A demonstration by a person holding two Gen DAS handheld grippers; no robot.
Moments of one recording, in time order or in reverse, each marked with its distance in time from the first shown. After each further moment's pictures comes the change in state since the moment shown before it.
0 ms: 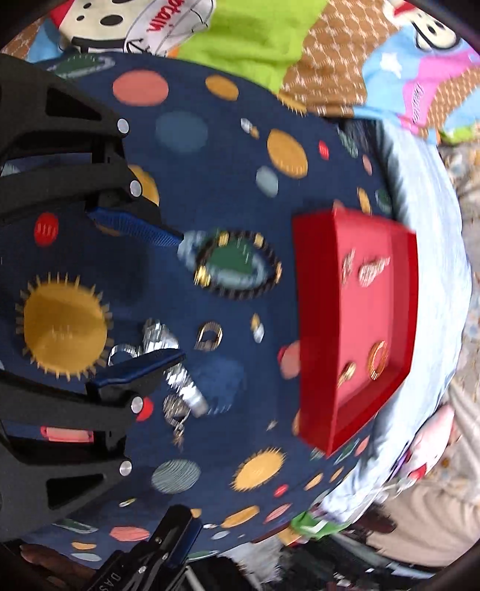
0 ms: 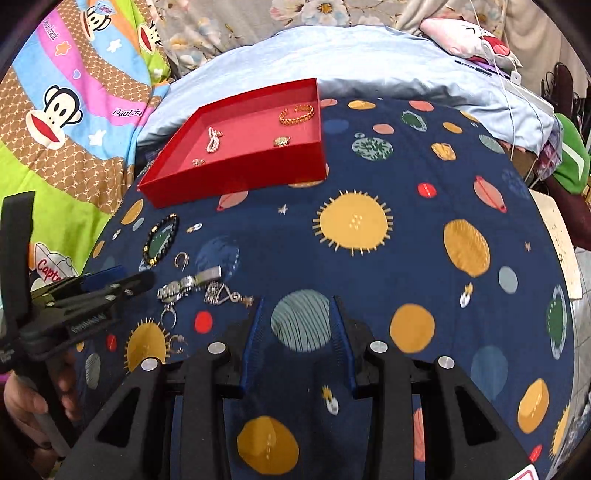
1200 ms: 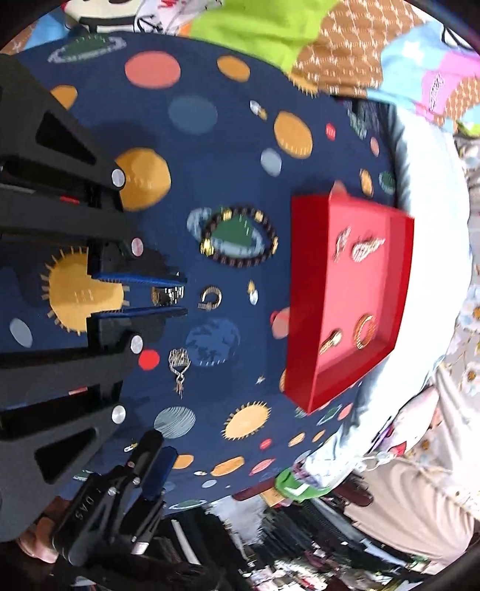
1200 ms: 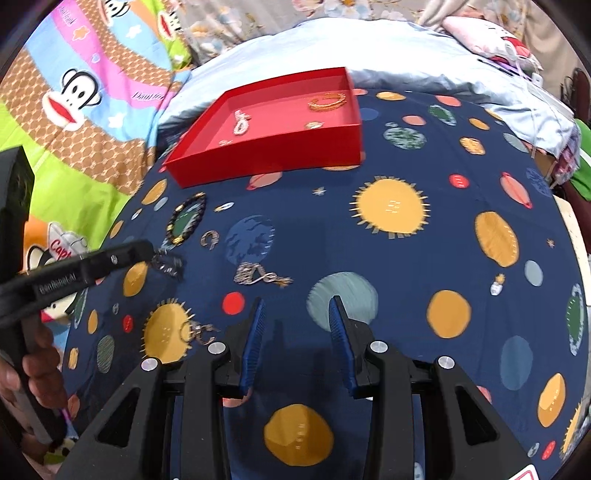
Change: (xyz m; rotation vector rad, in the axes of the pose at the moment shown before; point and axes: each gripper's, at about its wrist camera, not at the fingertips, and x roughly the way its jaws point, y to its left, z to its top) left arm -0.030 0.019 0.003 -0.091 -0.001 -0.169; right arm 0.007 0.024 -0.008 -0.057 0.039 0.065
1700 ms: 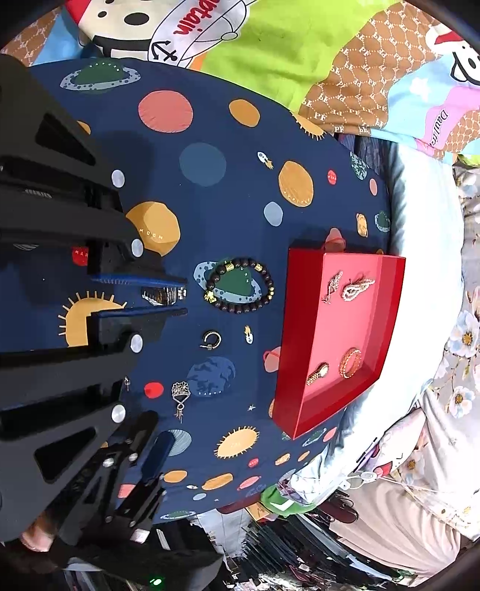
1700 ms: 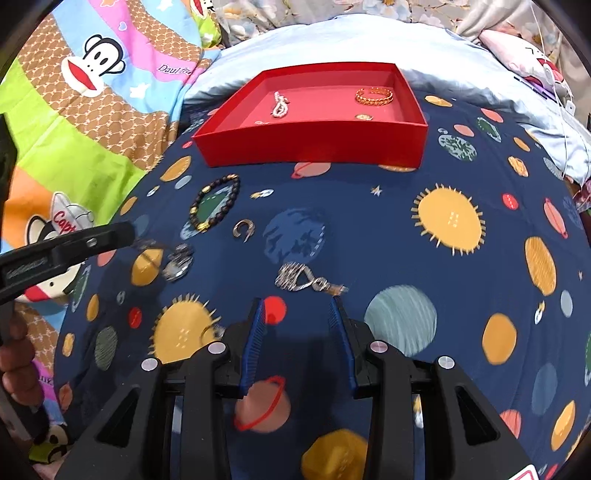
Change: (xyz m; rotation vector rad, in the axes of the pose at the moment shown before) left arm -0.021 0.025 -0.006 -0.047 -0.029 0.052; right arm 0.029 0.032 0.007 -0.101 0.026 0.012
